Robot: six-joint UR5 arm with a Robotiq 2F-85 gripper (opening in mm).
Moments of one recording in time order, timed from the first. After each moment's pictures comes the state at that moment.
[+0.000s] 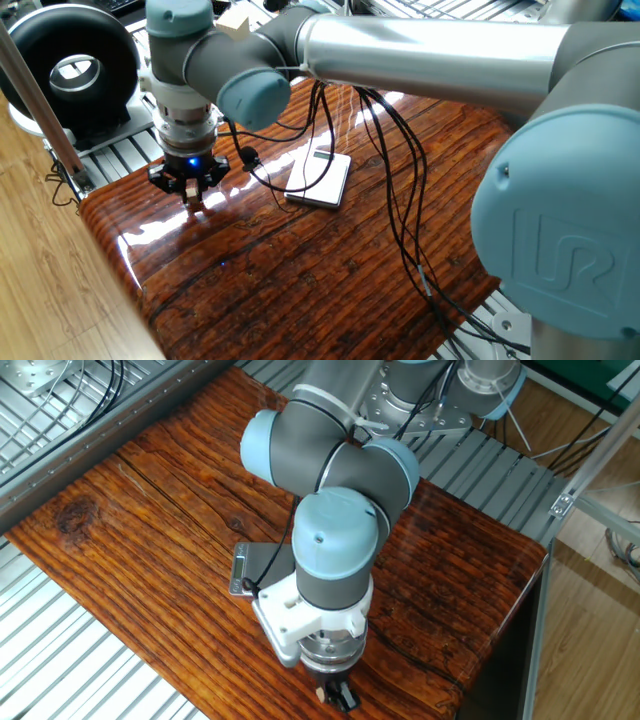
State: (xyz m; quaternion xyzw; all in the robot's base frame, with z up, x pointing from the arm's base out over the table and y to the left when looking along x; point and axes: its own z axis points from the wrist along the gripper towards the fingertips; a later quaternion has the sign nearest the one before) arm 0.637 0.251 0.022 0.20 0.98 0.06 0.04
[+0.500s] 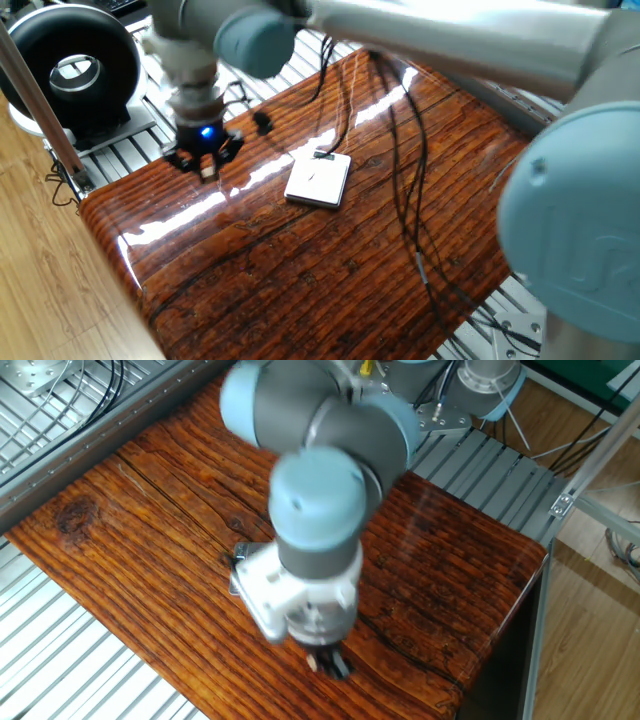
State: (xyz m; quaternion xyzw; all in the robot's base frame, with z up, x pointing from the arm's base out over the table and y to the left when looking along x) arm 0.612 0.205 0.074 0.14 0.99 0.03 0.01
